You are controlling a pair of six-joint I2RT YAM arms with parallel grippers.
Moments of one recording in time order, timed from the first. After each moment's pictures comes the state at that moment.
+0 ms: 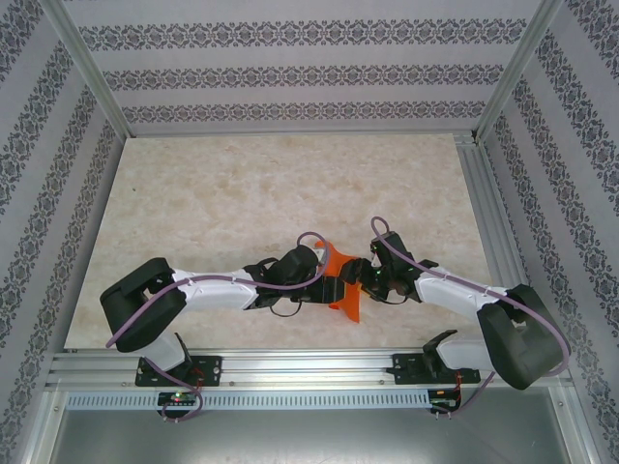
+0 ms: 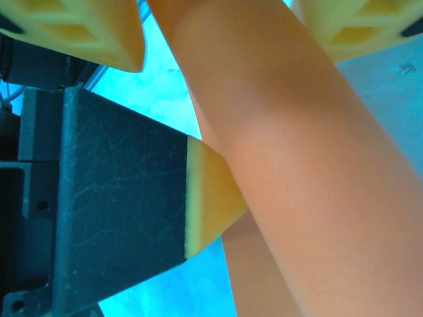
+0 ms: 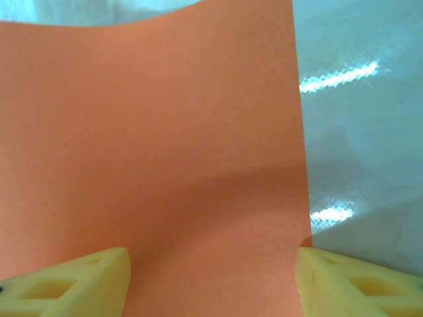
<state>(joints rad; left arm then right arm) -1.00 1.61 0.77 0.11 0.25 -0.93 0.50 1.28 0.46 -0.19 -0.37 0.93</state>
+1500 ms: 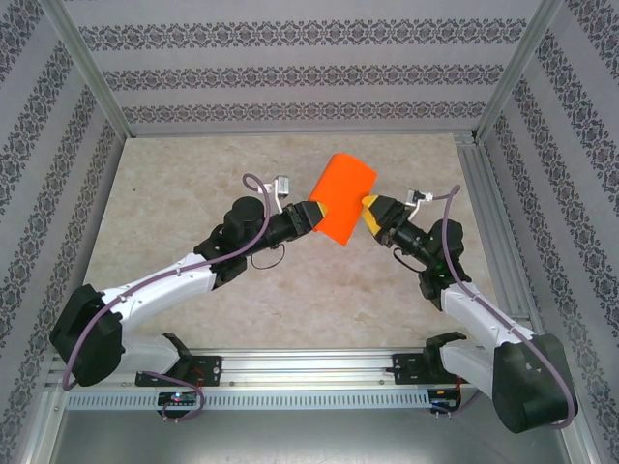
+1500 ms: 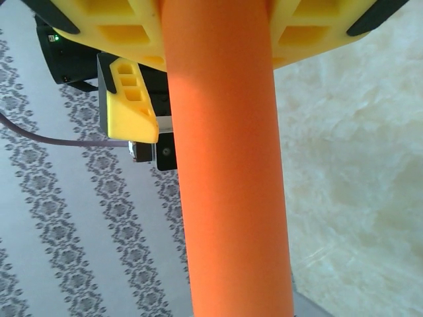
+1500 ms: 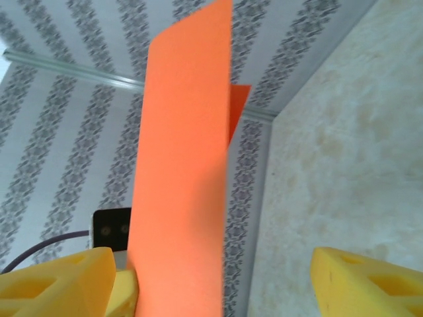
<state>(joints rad) -0.75 1.31 0.85 0.33 0.27 -1.11 0.24 1.05 0.40 0.73 -0.62 1.34</state>
